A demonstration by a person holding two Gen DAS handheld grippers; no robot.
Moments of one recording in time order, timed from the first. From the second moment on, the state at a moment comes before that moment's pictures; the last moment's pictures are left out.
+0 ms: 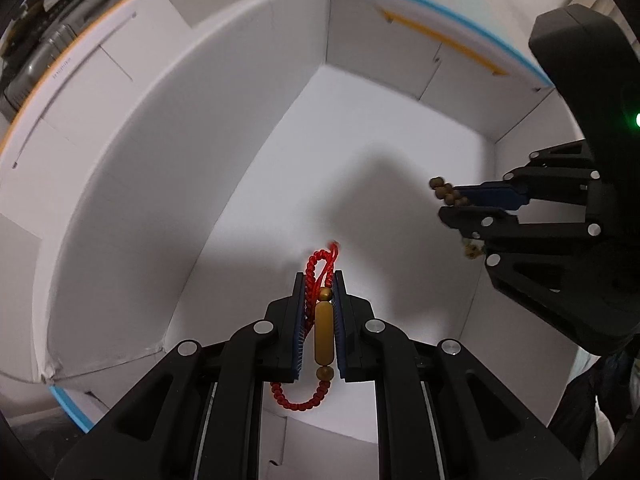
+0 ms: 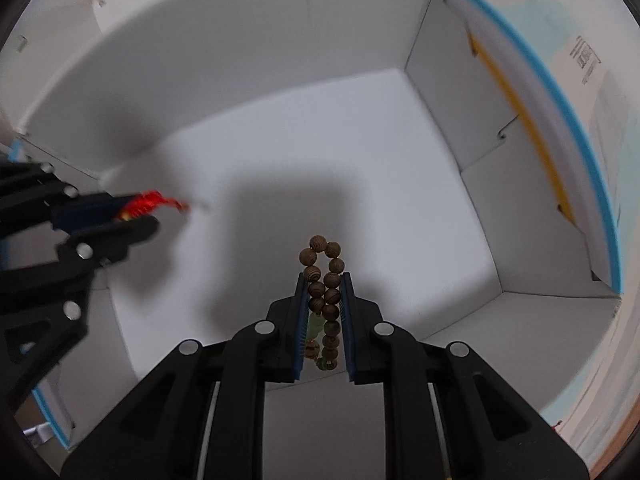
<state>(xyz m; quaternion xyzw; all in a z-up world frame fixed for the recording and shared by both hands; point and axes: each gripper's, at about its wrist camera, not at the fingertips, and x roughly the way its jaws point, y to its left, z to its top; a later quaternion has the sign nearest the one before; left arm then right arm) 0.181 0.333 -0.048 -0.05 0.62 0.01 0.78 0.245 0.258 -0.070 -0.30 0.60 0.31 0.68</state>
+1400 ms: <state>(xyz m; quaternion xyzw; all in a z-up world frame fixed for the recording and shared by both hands) 0.156 0.324 0.032 -0.03 0.49 0.11 0.86 0.220 0.208 0.022 -0.26 0.45 0.28 0.81</state>
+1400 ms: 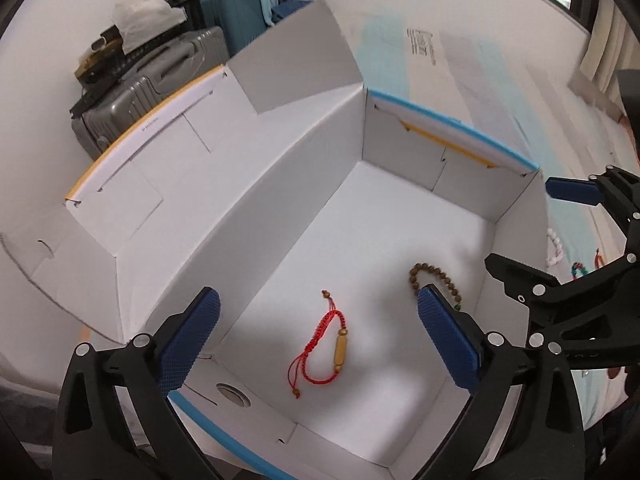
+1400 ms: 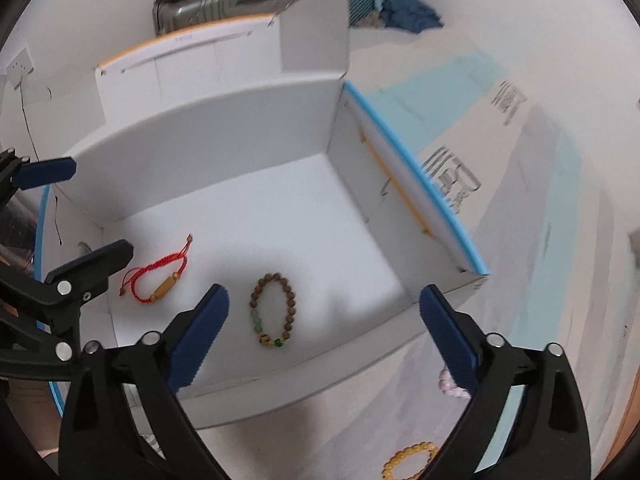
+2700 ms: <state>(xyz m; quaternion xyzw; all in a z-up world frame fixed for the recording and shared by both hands) 0.176 0.070 0.016 0.02 0.44 -0.03 0.90 0.185 -0.130 0.037 -0.13 0.45 0.10 0.88</state>
